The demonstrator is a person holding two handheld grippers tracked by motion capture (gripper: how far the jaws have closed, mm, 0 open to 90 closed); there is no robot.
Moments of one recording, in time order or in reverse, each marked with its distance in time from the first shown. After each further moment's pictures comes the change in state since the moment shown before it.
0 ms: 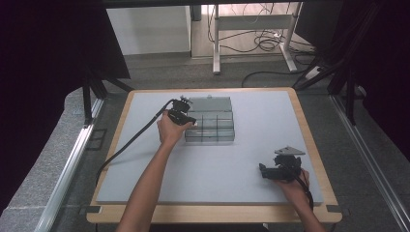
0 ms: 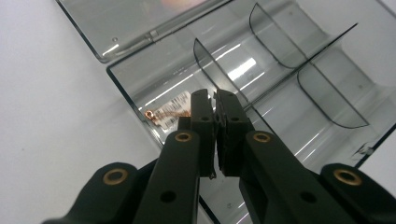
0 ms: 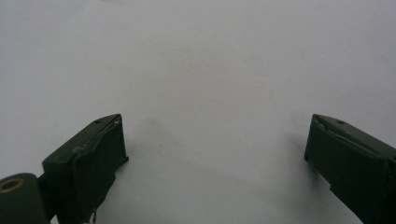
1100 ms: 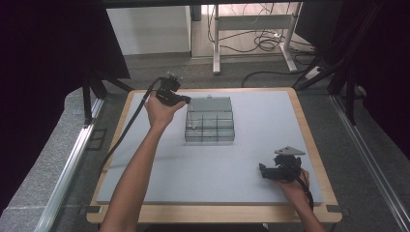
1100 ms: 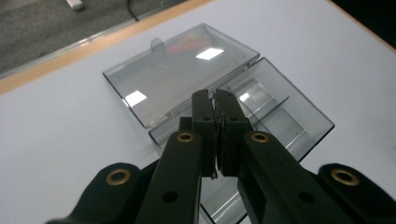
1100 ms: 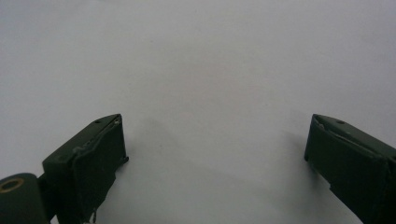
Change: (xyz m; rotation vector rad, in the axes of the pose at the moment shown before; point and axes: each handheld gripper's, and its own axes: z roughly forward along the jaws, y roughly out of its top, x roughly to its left) left arm 0.001 0.036 -0.088 -0.144 -0.015 0.013; right arm 0.000 0.000 0.000 0.000 0.001 0.003
